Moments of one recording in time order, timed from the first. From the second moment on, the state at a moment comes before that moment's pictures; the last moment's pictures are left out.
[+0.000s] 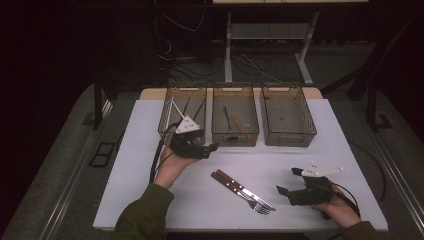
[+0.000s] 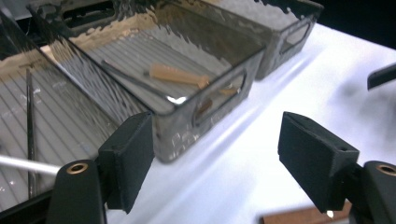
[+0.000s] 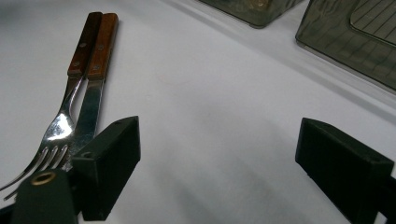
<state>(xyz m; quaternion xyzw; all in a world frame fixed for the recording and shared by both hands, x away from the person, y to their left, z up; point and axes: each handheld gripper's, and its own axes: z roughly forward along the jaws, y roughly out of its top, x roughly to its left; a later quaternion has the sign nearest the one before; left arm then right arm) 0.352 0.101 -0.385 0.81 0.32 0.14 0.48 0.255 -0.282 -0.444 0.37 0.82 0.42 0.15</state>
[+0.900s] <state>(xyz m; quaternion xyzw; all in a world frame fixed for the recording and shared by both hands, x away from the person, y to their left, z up) 0.283 0.142 -0.423 0.82 0.30 0.13 0.46 0.252 -0.278 -0.430 0.36 0.82 0.42 0.13</state>
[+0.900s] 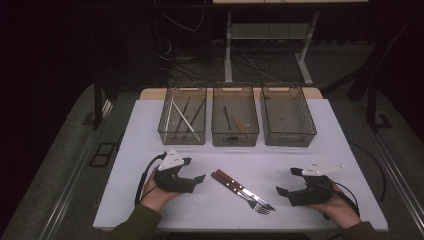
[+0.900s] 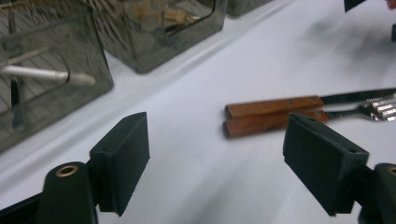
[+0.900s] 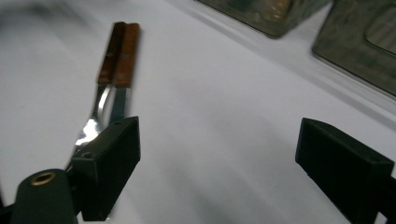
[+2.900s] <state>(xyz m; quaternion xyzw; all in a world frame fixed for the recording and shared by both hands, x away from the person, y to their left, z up) 0.268 0.146 -0.439 0.83 0.32 0.10 0.44 0.254 -0.162 -0.440 0.24 0.91 0.33 0.02</state>
